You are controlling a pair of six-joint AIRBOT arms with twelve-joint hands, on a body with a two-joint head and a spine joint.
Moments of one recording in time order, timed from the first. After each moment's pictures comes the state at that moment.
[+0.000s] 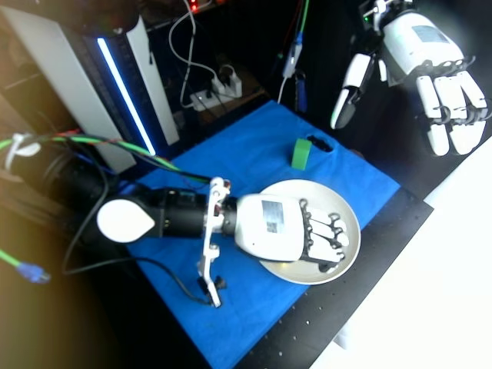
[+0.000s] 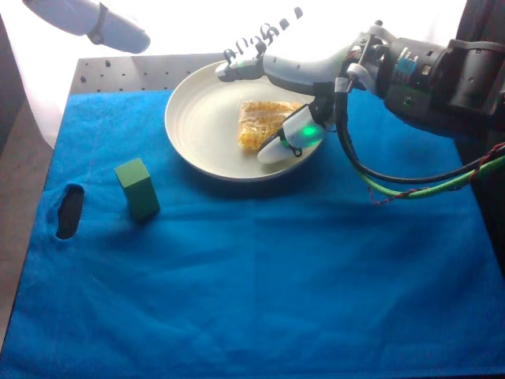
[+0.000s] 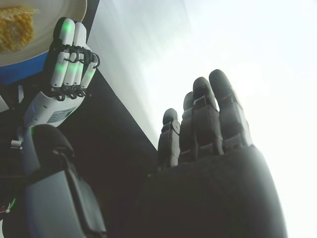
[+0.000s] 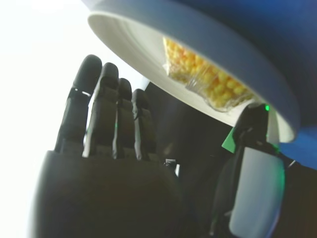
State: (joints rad) left arm 0.23 -1.01 1.41 0.57 -0.20 0.60; right arm -0.49 -1.59 1.83 -0.65 0.43 -0.42
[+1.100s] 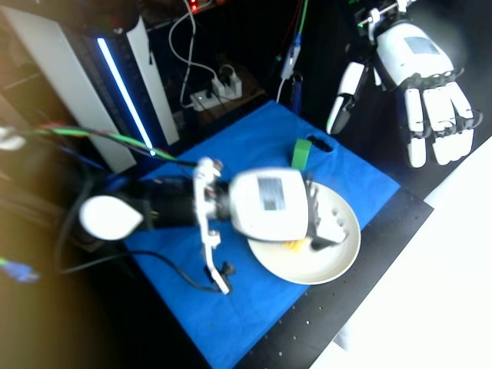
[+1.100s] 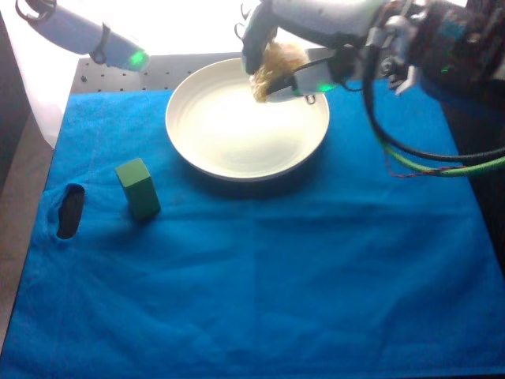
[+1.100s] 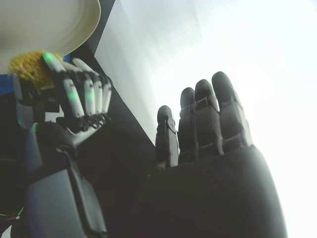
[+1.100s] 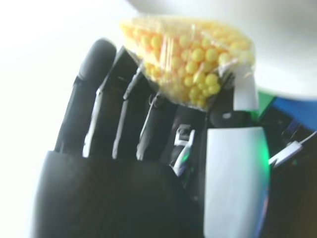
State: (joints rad) left arm 0.28 -1.02 1.41 0.55 -0.20 0.60; right arm -0.46 -1.46 1.70 -0.53 0.67 -0.42
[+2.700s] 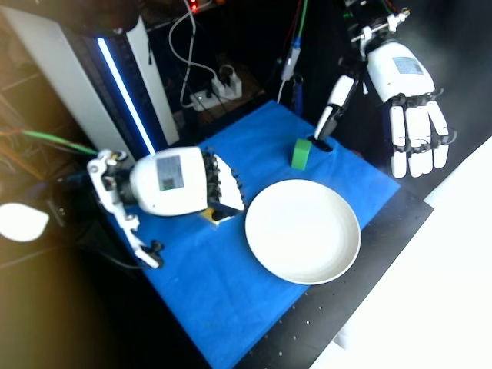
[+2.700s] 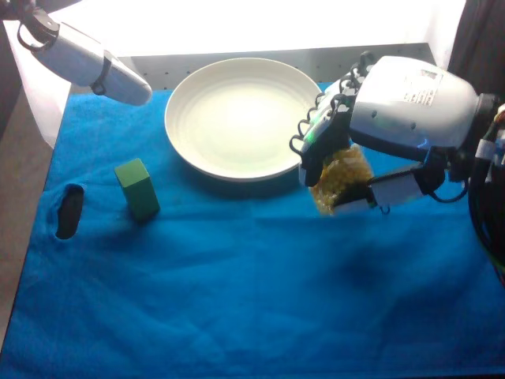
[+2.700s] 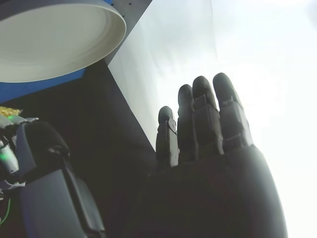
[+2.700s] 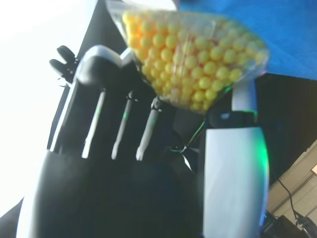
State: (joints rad) left arm 0.36 -1.02 1.41 0.46 -0.23 0.60; right arm -0.70 -1.20 1.37 -0.55 0.87 -0.42
